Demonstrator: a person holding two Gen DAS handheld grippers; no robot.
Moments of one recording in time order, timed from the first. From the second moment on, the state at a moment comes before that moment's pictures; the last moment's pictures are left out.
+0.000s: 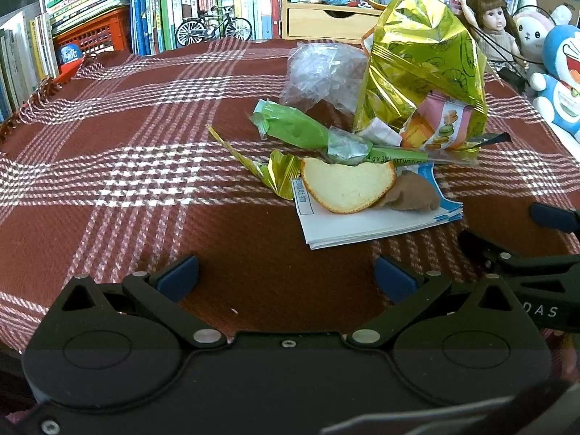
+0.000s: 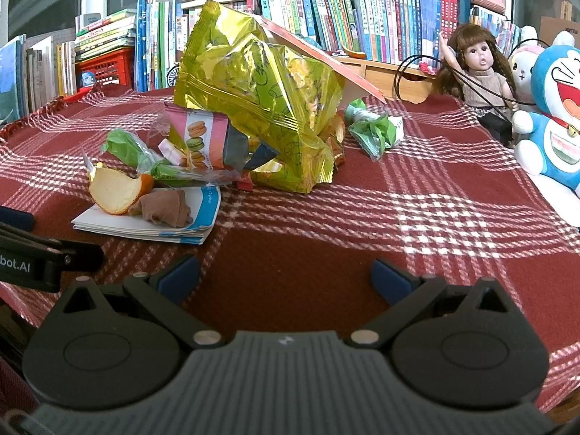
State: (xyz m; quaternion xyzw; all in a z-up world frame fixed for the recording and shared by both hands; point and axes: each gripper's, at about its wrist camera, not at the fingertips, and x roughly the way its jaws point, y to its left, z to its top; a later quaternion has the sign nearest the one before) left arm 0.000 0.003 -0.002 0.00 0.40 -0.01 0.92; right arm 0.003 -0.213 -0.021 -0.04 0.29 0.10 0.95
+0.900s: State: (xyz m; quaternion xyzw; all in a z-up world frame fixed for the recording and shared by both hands) left arm -0.012 0.027 0.023 -0.07 0.31 -0.03 0.95; right arm 0.038 -0.224 0.053 -0.01 0.17 0.18 0.97
